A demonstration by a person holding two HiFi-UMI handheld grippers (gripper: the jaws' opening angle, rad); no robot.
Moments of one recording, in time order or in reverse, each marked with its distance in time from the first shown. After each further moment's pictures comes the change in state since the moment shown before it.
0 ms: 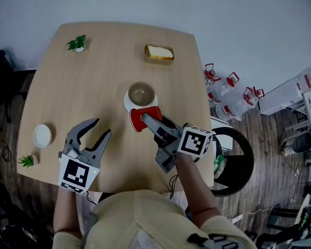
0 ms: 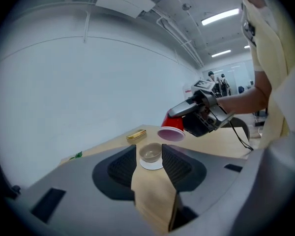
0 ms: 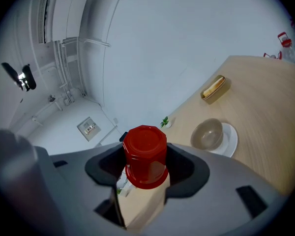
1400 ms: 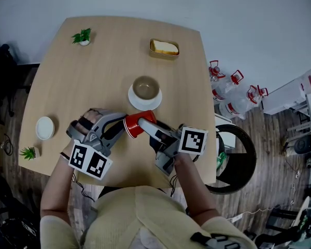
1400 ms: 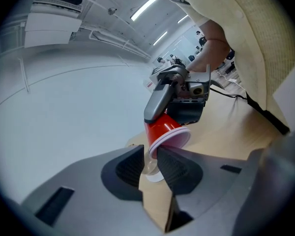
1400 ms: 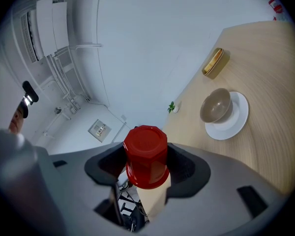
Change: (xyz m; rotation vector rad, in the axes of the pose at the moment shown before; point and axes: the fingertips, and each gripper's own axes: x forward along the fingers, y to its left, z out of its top) left arm 0.035 -0.048 0.001 0.622 -0.037 -0.185; right arm 0.007 0.021 -0.042 0.146 0.100 0.129
